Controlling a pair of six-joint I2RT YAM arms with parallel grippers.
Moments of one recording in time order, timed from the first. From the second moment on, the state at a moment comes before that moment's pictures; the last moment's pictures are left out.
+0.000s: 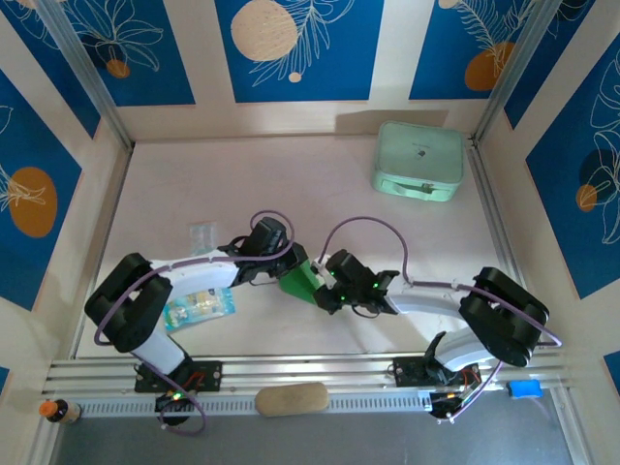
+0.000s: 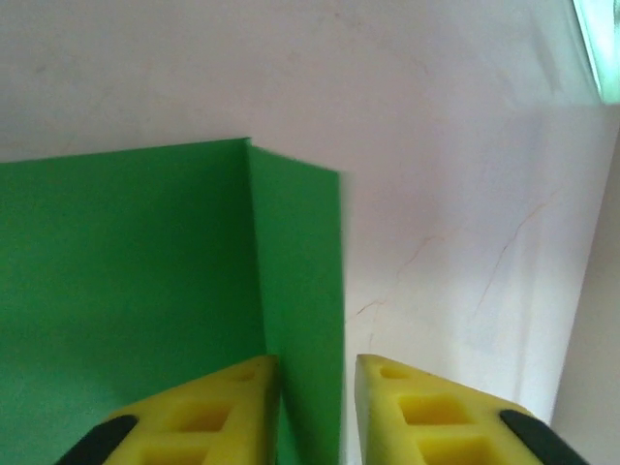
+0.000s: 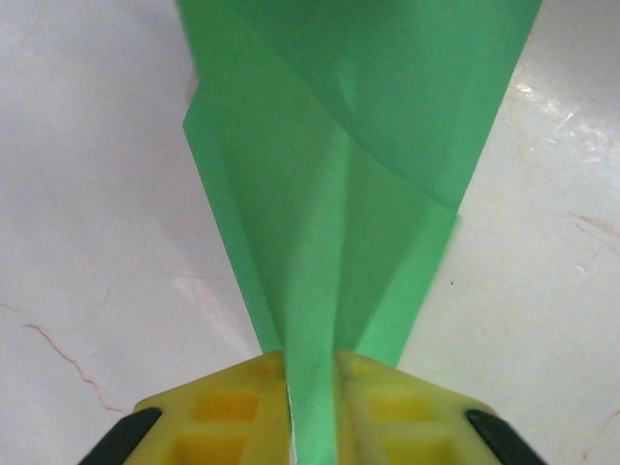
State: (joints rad) left arm -0.73 1.57 0.78 -0.01 0.18 -1.15; right arm 0.92 1.41 0.56 -0.07 -0.09 0.27
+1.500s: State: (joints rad) left arm -0.72 1.57 0.74 0.00 0.19 -1.22; right arm 1.08 1.40 0.36 0.24 0.29 0.20
